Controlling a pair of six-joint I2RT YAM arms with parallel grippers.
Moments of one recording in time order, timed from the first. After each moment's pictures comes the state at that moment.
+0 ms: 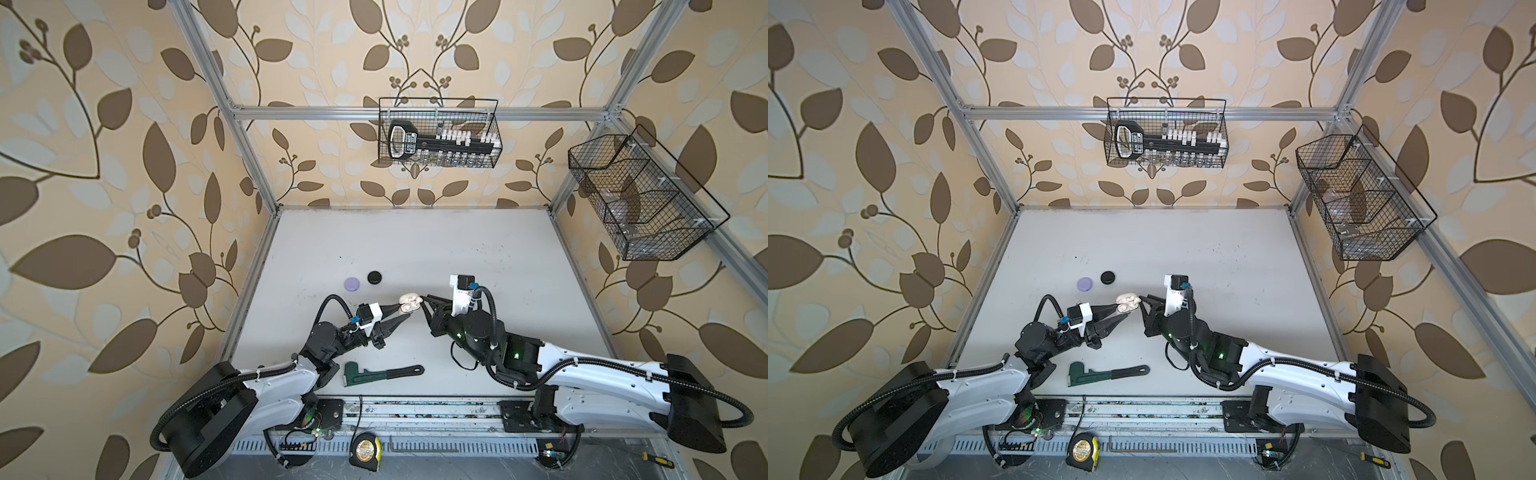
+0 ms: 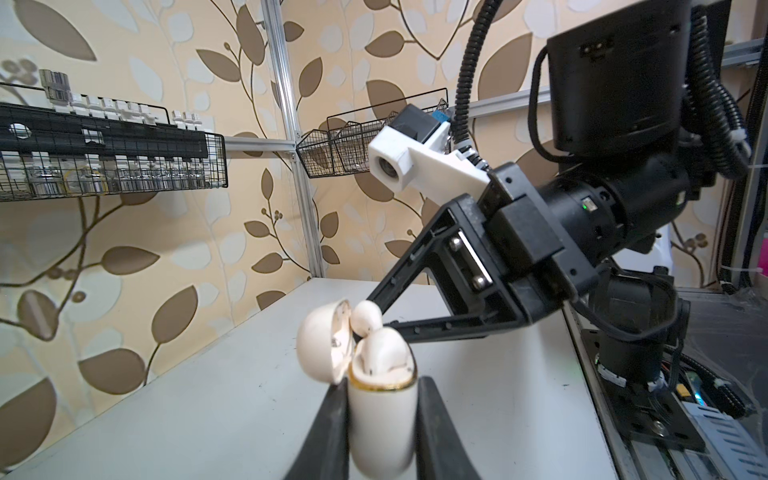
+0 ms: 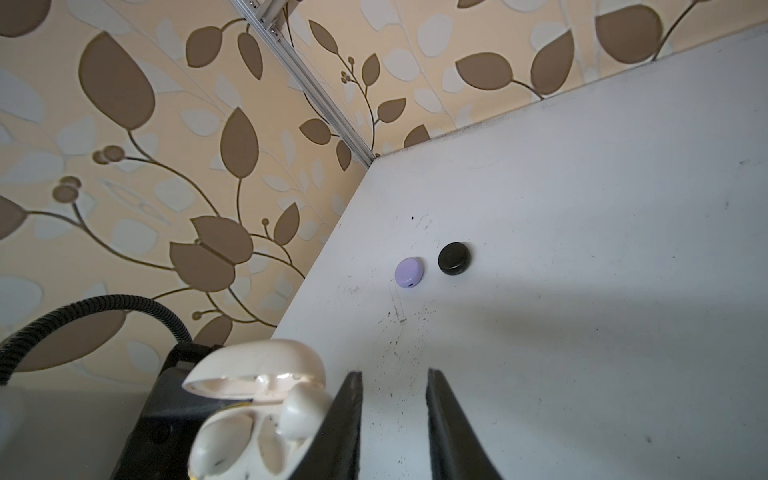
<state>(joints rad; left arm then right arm) -0.68 1.08 0.11 1.26 0.47 0.01 1.13 1.08 0.61 0.22 0.51 0.73</state>
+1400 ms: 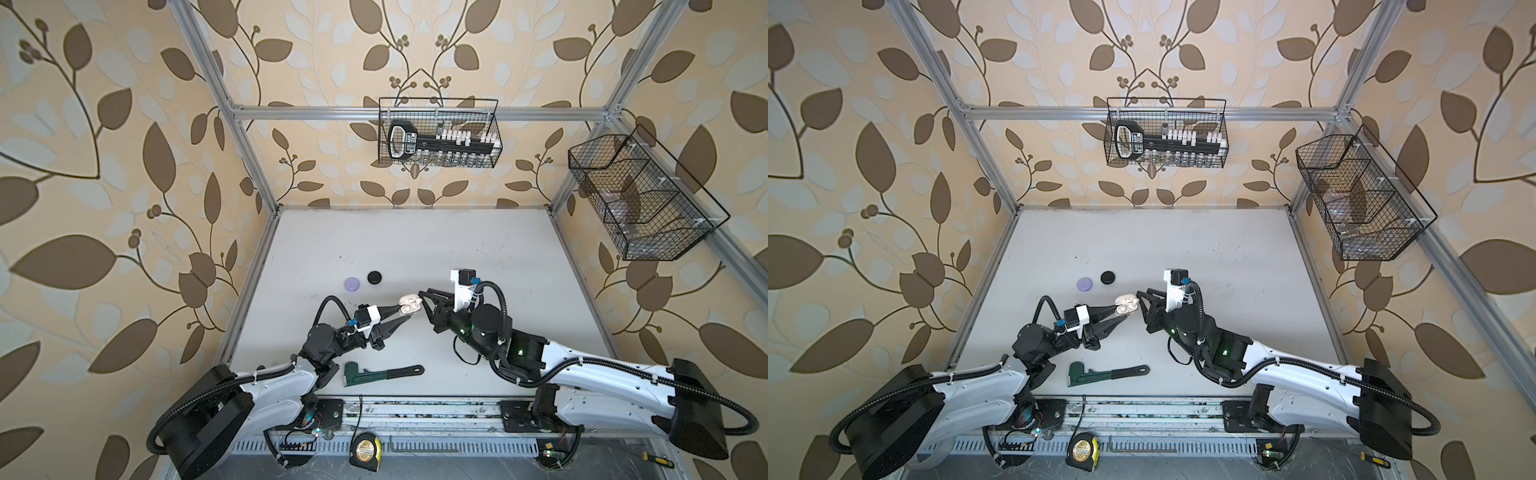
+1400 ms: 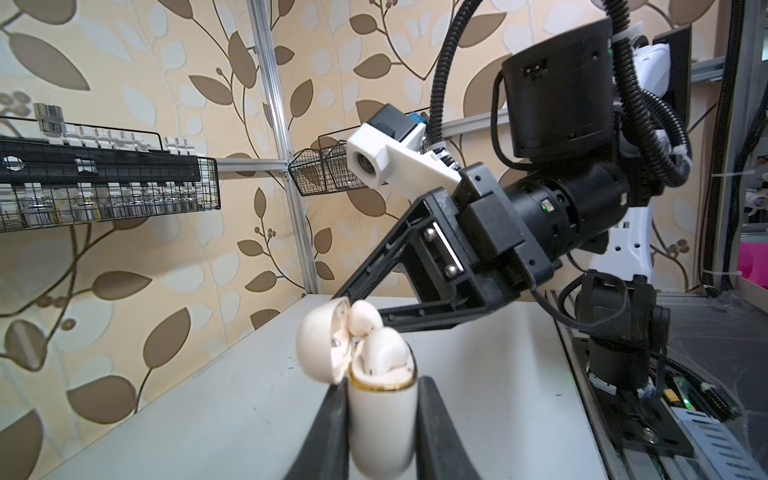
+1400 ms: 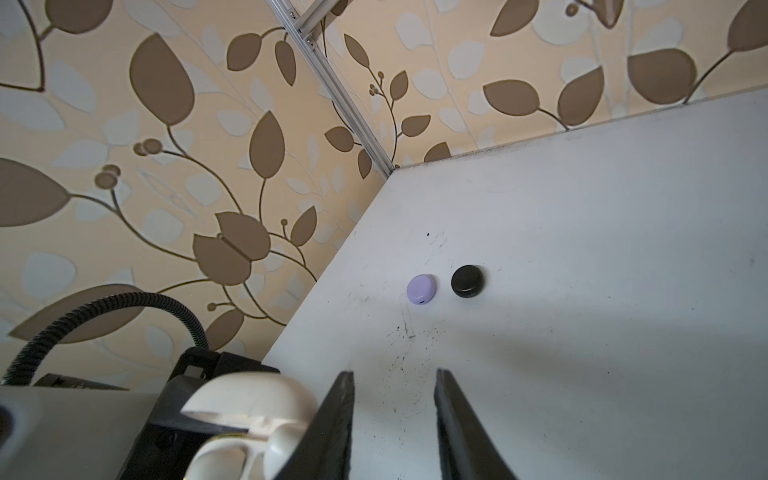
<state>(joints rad) -0.69 1.05 0.11 1.27 0.49 0.01 1.07 1.05 0.61 0.27 0.41 0.62</state>
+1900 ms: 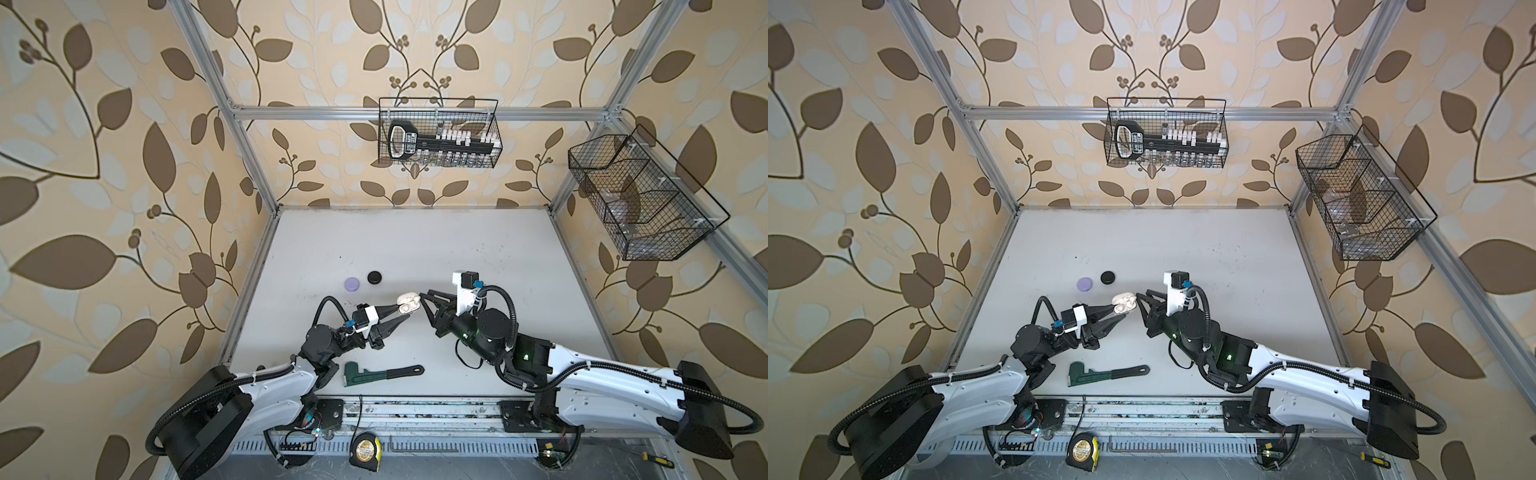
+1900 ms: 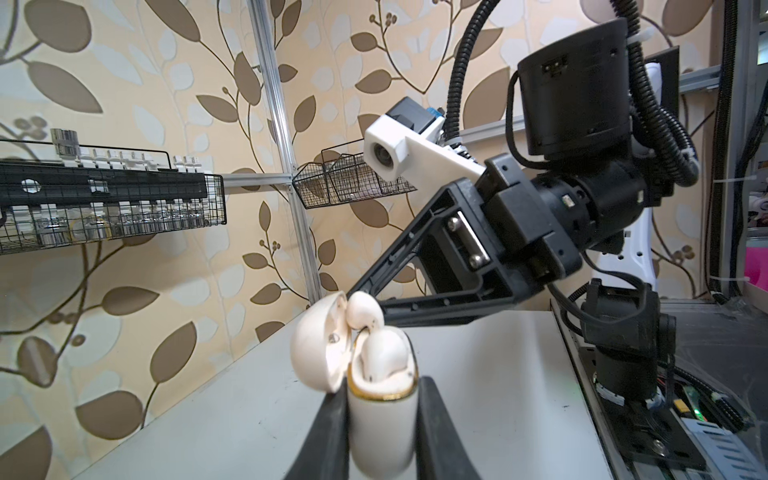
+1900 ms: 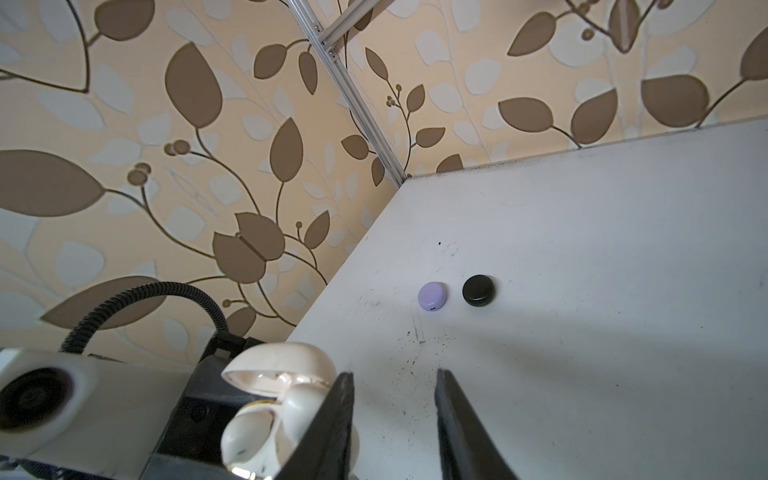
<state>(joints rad) -0.69 1.05 0.11 1.30 0.49 0.02 1.12 1.00 0.61 0.27 0.44 0.58</state>
